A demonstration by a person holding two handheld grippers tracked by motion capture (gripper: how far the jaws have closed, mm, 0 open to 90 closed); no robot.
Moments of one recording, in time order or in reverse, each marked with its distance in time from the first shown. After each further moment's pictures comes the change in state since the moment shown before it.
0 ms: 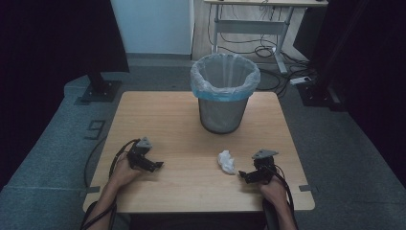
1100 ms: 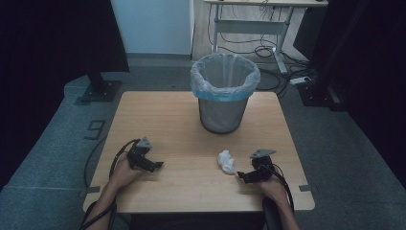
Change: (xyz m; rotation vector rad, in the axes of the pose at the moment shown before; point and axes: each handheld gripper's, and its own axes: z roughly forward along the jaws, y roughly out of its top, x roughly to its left) left arm 0.000 0.000 0.000 0.002 0.001 0.002; right arm 0.008 0.010 -0.003 0.035 0.037 0.000
